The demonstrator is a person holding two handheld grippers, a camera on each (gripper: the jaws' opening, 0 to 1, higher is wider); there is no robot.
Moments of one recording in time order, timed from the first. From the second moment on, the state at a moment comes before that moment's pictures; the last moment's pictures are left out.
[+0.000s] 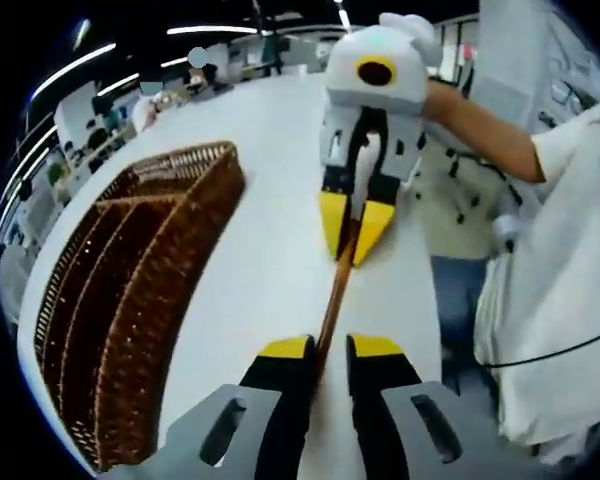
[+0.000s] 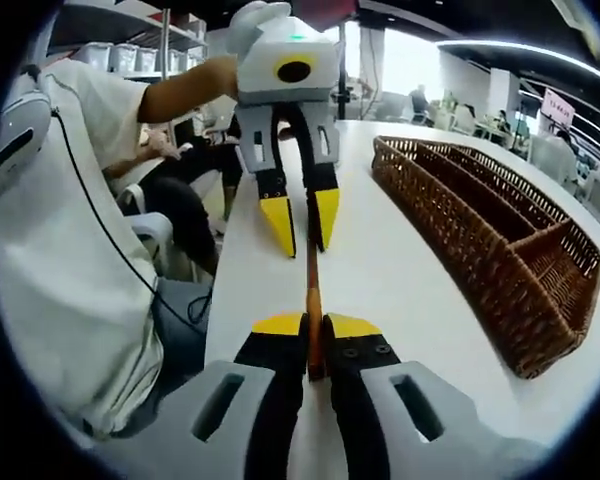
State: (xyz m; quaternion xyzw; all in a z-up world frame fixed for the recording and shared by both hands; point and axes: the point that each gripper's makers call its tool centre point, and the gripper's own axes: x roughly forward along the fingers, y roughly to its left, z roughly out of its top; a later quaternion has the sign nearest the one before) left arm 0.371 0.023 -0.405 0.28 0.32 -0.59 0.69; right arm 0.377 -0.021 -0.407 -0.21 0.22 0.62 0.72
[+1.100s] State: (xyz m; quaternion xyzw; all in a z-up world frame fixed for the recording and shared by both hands) left arm 0.368 0.015 -0.377 0.31 0.25 -0.60 0.70; right arm 0.367 -0.012 -0.407 -0.24 0.25 0.61 0.72
